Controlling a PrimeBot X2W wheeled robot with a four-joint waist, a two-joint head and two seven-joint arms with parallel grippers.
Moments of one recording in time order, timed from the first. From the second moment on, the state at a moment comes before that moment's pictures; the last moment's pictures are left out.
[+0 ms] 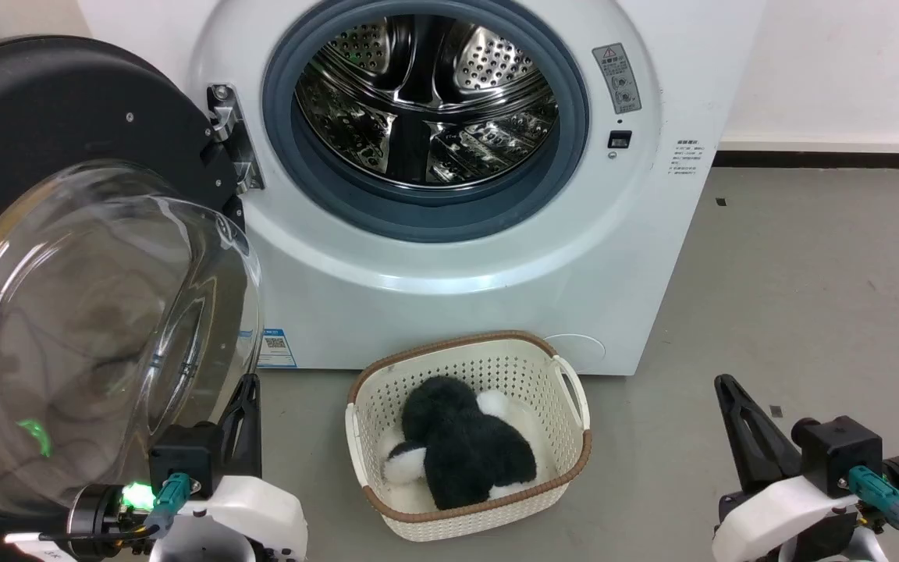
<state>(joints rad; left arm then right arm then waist) -0.01 0.05 0.00 0.00 0.00 0.00 0.00 -0.01 -0.05 0.00 0.00 0.01 0.13 0.00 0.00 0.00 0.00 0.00</state>
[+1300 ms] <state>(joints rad) -0.04 0.06 -0.01 -0.04 0.00 0.06 -0.05 -0.01 -0.06 -0.03 0.01 0.05 0.13 -0.05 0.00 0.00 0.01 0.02</state>
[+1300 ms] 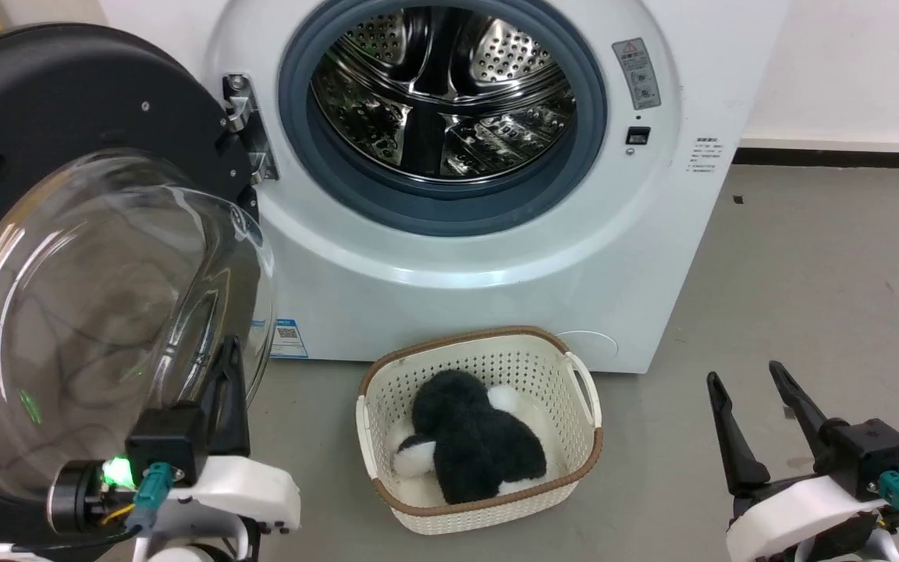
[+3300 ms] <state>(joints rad) -0.50 0.29 0.55 0.12 -0.54 -0.08 -0.07 -0.05 -0.05 -0.10 -0.01 0.11 0.13 -0.17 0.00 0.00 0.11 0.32</state>
